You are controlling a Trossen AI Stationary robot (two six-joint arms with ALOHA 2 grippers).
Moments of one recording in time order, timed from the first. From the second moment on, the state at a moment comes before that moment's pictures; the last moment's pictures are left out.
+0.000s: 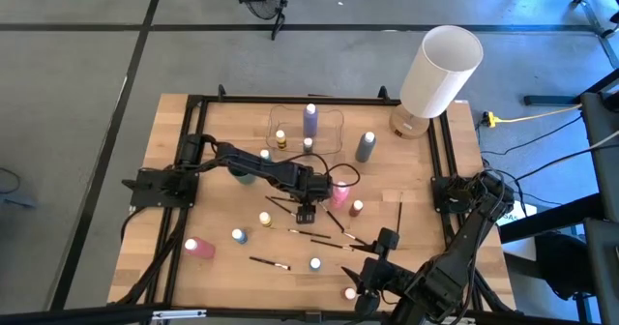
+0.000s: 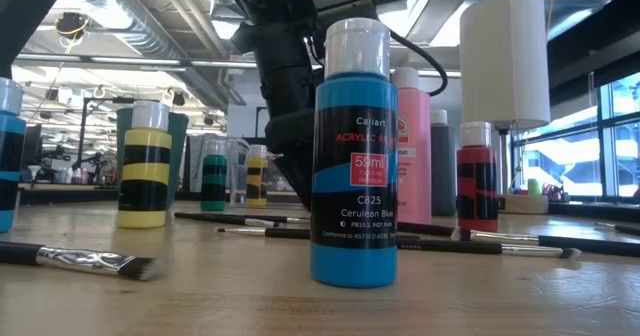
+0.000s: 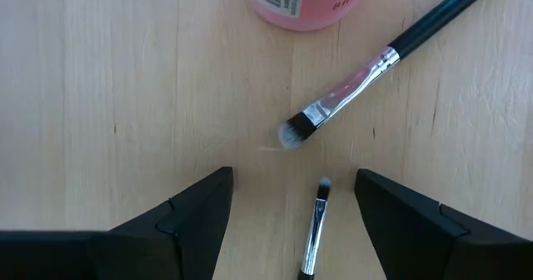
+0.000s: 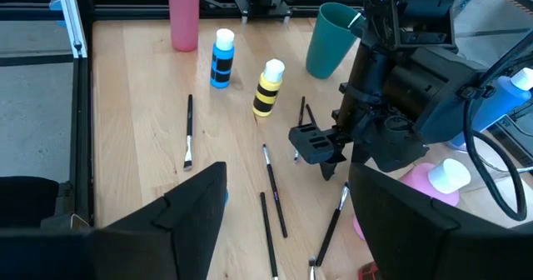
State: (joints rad) left arm -0.05 2.08 1.40 -0.58 -0.05 -0.11; right arm 0.91 1.94 1.88 -1.18 0.98 0.99
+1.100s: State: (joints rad) left arm -0.03 2.09 1.43 -0.63 0.01 -0.13; right arm 0.88 1.94 1.88 -1.19 0.97 0.97
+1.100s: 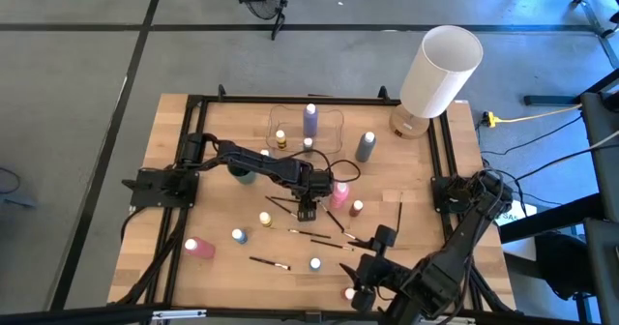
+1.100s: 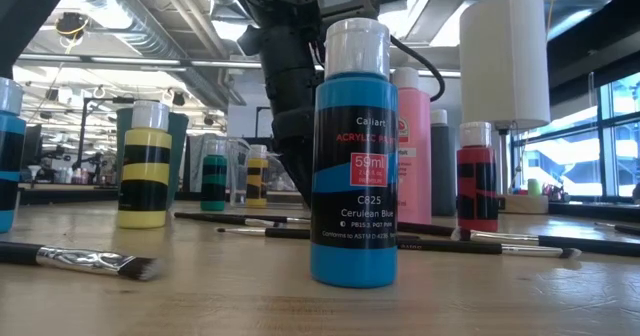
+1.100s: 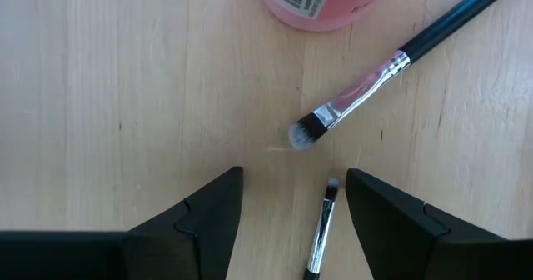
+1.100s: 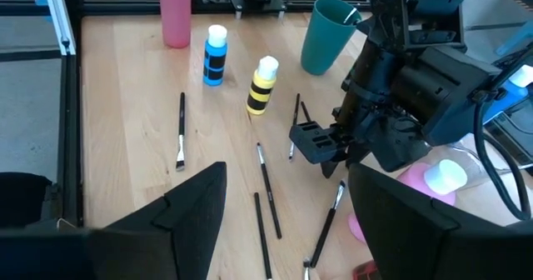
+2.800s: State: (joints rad) left arm -0.05 2.19 1.63 -0.83 -0.03 -0.13; right arm 0.88 1.94 1.88 -1.19 0.91 0.95
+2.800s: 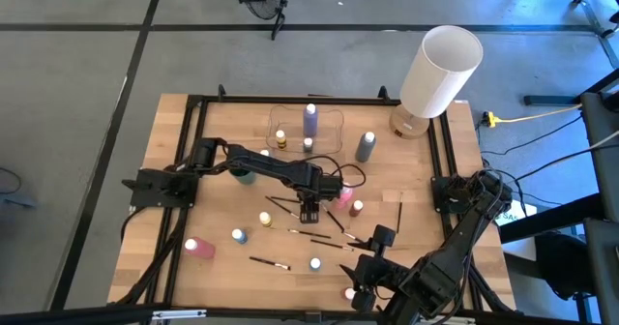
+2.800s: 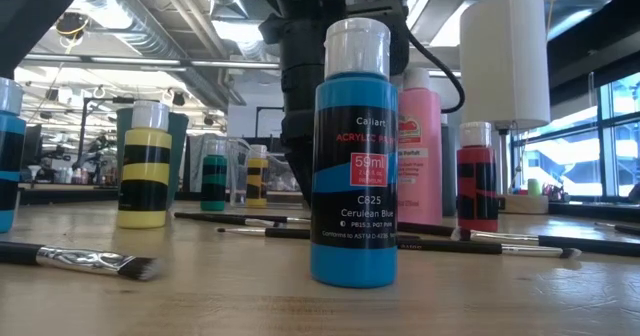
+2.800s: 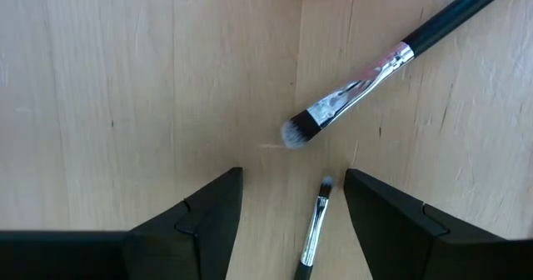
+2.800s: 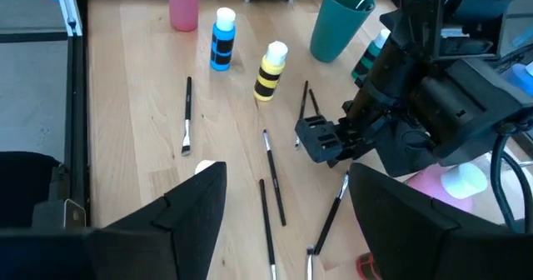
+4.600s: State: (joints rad) left arm -0.05 2.19 1.63 -0.84 -0.03 -0.13; right arm 0.88 1.94 1.88 -1.18 0.91 0.95
